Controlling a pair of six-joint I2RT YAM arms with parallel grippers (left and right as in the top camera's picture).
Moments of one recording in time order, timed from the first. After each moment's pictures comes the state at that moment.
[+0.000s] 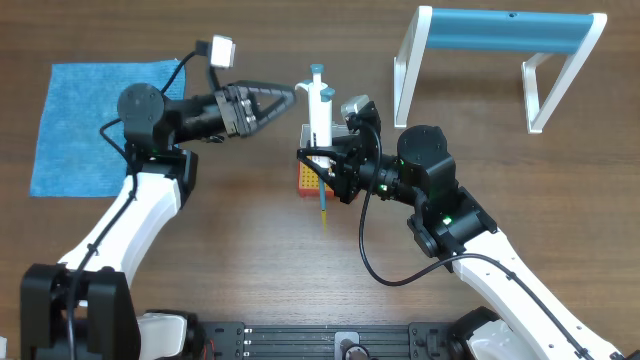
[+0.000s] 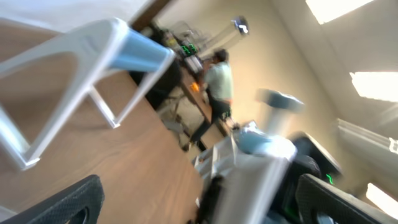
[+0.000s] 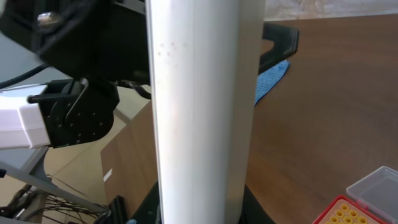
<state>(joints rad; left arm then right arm) -0.08 1.49 0.81 0.92 1.24 -1.20 0.51 1.18 0.77 0.16 -0.62 0.46</state>
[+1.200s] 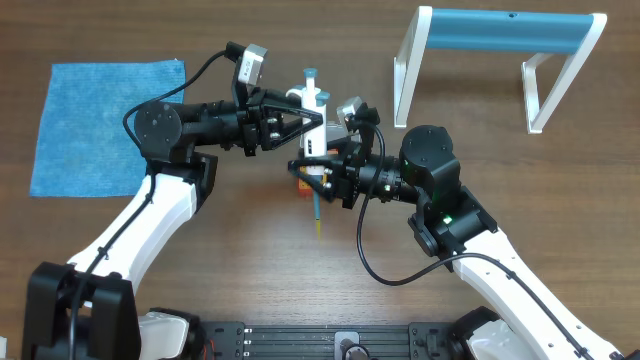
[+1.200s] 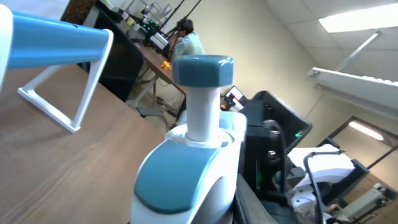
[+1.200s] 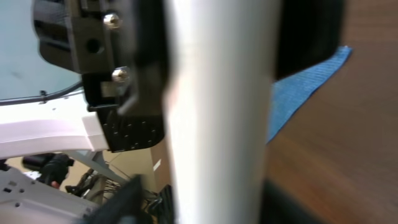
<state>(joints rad) -0.20 1.49 0.83 1.13 1.29 -1.21 0.51 1.18 0.77 0.24 -0.80 0.60</state>
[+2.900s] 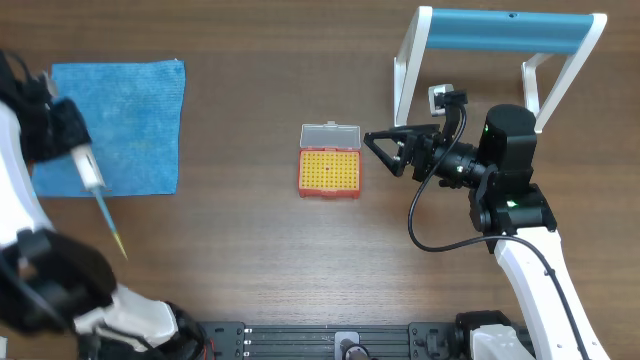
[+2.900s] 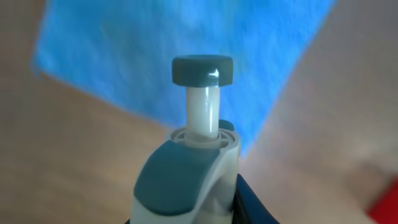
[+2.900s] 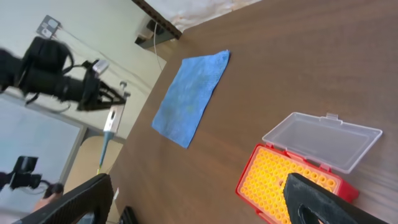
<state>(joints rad) 0.53 1.79 1.73 -1.33 0.08 0.01 0.06 1.14 0.77 -0.09 -0.93 0.48</state>
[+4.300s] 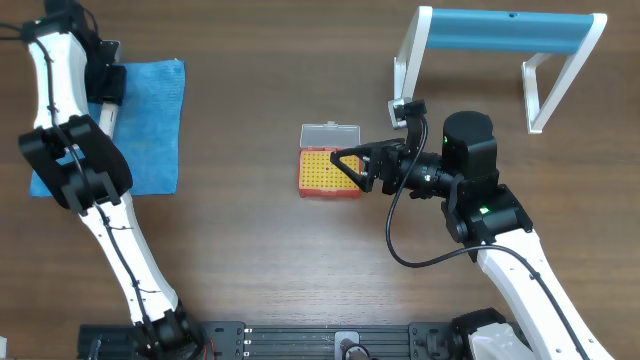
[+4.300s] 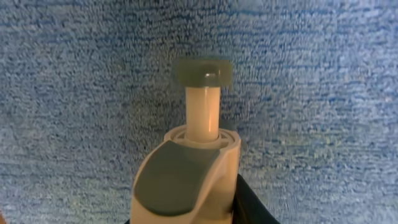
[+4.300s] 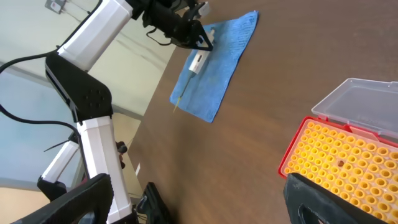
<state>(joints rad) 0.38 2.58 2.39 -1.26 -0.08 0.34 0.26 1.14 0.77 -0.10 -0.86 0.58</state>
